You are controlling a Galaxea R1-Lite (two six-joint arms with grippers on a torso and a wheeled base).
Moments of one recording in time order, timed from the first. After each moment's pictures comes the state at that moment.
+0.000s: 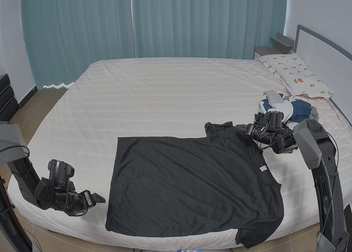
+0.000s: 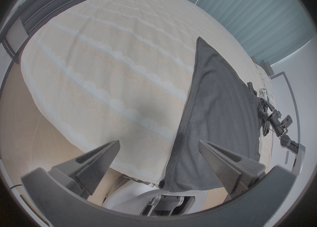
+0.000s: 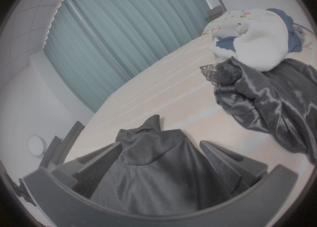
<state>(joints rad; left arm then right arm) -0.04 2.00 -0.35 -0.59 -0.14 -0.58 0.04 2.77 -1.82 -0.55 0.30 0.47</state>
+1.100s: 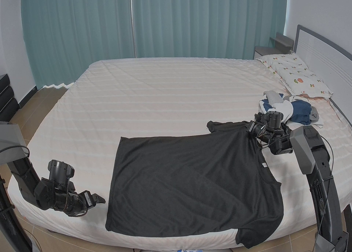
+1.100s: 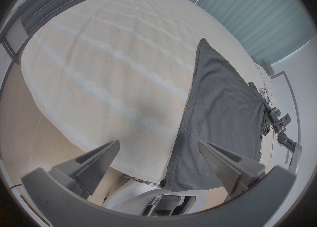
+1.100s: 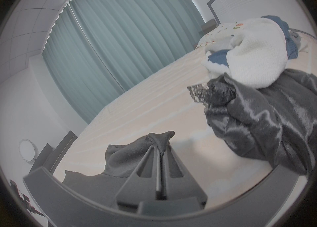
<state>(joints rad) -0.04 2.00 -0.35 -0.59 -0.14 -0.57 0.02 2.88 -2.00 -0.59 0.20 0.49</state>
